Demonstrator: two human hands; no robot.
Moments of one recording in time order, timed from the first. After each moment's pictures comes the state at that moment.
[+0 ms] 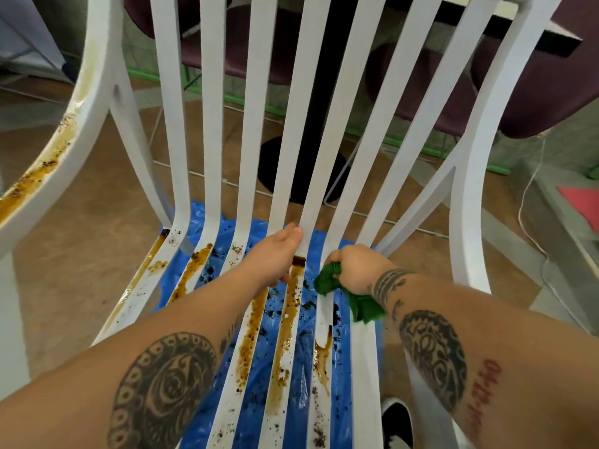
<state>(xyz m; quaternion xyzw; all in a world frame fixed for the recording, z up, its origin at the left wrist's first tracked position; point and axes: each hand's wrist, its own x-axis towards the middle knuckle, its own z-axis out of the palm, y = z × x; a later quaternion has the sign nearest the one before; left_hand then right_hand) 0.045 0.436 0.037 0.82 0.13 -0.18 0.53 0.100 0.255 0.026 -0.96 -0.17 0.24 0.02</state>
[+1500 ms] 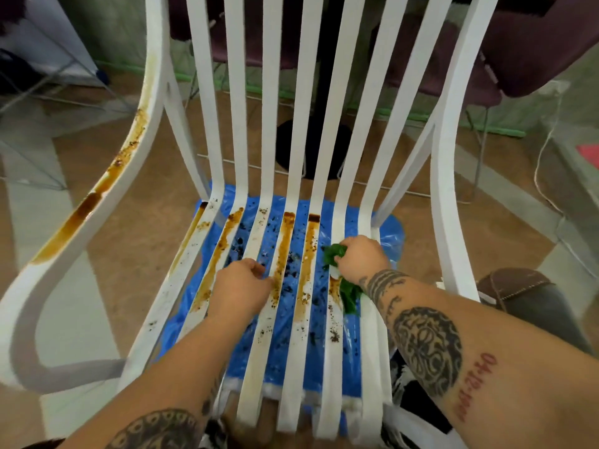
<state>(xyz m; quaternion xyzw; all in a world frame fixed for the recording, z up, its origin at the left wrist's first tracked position) -0.120 0.467 0.043 0.90 0.26 -0.12 0.34 -0.020 0.265 0.038 -0.97 -0.03 0.19 0.13</state>
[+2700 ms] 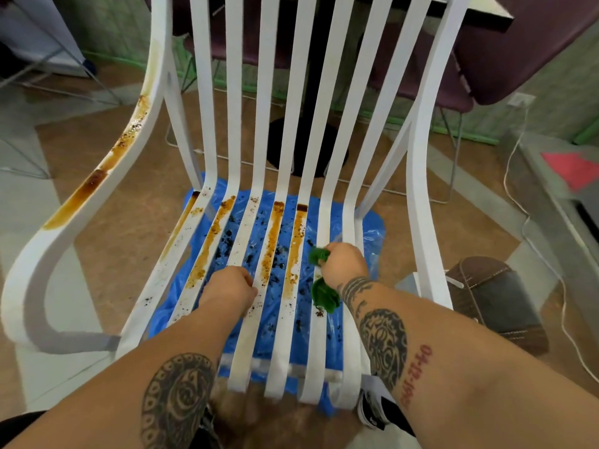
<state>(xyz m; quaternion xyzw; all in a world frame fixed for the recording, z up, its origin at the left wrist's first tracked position) -0.146 0.468 0.011 0.91 0.24 -0.22 0.26 -0.073 0.267 0.031 -0.97 0.02 0.19 0.17</state>
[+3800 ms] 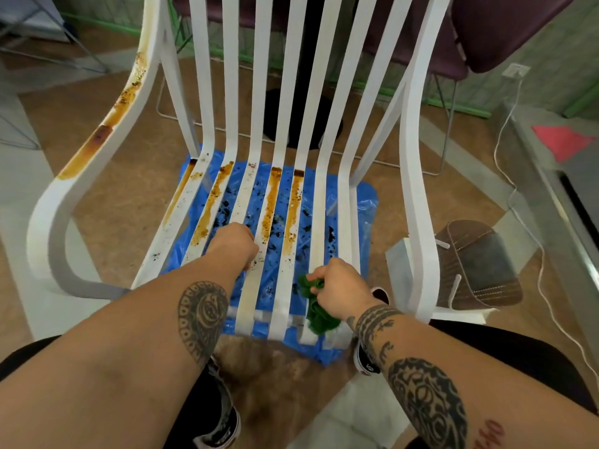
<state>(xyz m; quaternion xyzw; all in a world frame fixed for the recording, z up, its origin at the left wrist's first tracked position) -0.144 0.468 0.015 0.94 0.16 -0.27 0.15 -0.198 0.249 0.052 -0.94 -0.06 0.28 0.18</state>
